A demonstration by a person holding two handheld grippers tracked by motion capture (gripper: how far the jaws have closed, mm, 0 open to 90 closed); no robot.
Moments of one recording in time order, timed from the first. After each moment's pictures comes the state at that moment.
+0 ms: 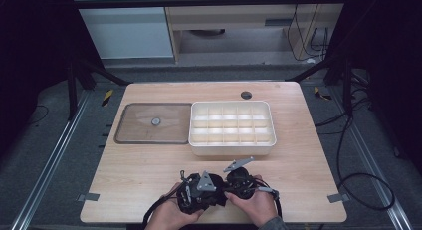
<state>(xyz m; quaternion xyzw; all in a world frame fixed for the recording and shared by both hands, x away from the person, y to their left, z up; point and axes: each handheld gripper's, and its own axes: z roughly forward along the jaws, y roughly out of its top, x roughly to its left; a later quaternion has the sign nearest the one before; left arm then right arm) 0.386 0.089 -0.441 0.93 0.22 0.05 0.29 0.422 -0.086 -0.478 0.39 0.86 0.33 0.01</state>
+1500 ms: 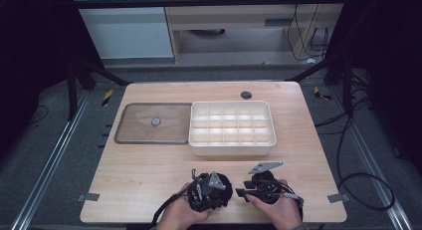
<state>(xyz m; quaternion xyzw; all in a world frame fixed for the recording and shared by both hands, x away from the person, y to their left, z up) 0.399 0.066 -0.463 0.93 0.23 0.01 0.28 0.405 -0.147 -0.471 0.43 0.83 0.35 0.04</state>
